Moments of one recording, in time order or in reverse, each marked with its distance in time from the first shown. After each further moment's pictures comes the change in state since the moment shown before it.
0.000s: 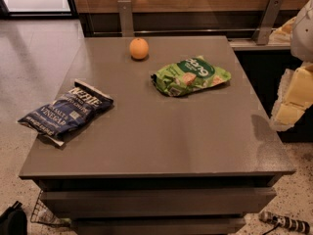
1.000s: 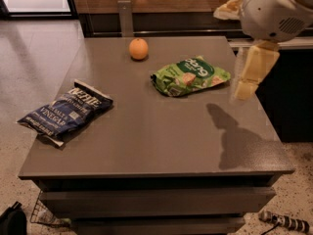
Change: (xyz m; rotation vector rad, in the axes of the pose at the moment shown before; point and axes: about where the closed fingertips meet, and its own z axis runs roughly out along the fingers) arm -0.096 -0.021 0.007 0.008 -0.197 -0.300
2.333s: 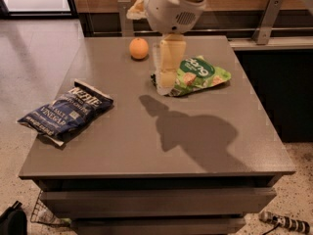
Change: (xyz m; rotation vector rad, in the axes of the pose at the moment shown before) arm -0.123 -0.033 0.069 -0.097 -0.106 -0.306
